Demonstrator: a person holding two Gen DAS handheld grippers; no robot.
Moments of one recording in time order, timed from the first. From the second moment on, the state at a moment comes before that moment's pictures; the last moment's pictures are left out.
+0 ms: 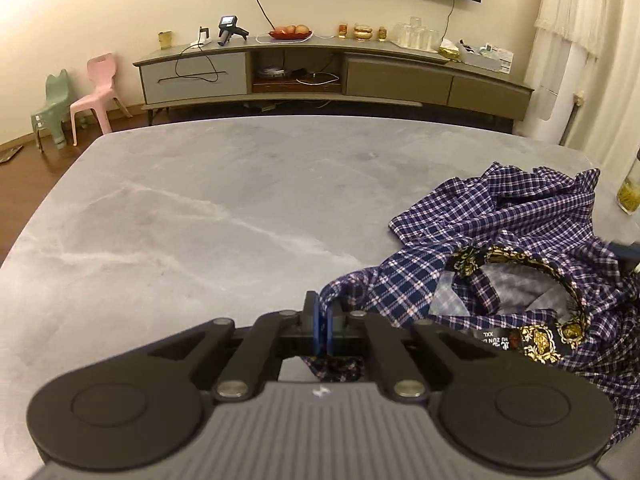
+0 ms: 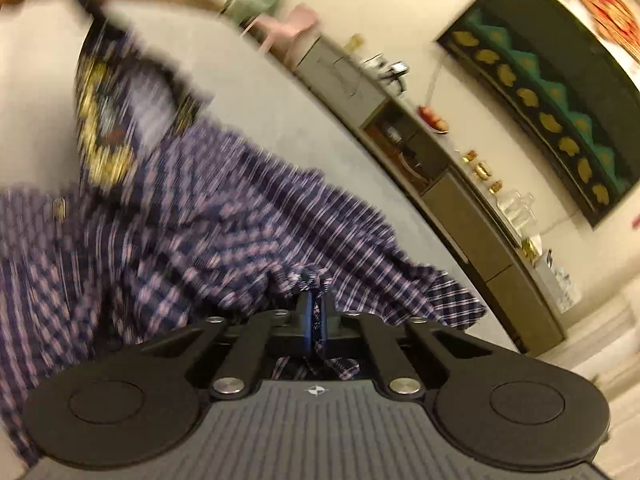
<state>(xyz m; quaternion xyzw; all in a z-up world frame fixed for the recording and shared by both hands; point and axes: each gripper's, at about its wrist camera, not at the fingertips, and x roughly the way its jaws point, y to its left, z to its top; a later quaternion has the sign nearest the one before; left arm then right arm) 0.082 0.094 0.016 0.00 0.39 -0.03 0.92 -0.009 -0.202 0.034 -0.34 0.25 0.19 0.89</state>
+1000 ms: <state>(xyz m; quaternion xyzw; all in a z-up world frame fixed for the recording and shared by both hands) 0.033 0.098 0.061 -0.01 0.30 -0.08 0.95 -0.011 -0.226 0.039 -0.27 0.26 0.20 0.90</state>
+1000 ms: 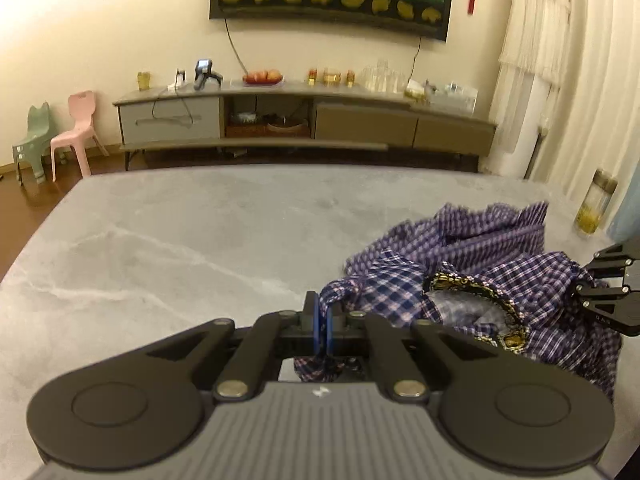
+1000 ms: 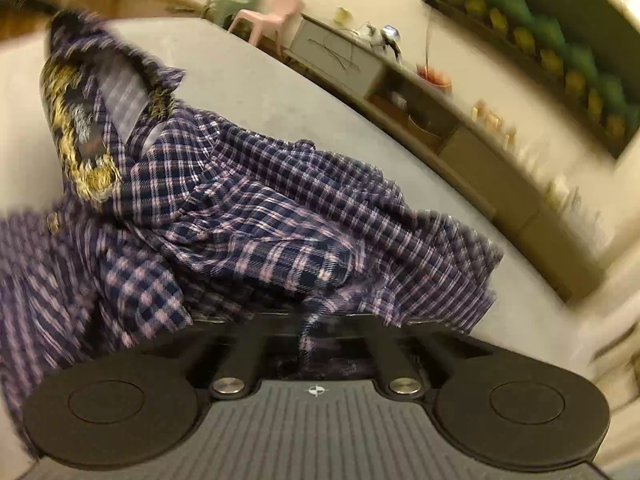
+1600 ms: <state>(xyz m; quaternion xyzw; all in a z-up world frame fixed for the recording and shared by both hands) -0.026 0.103 0.395 0.01 -0.05 -0.09 1.00 -0.150 -0.289 0.373 -0.10 -0.13 0.17 0.97</state>
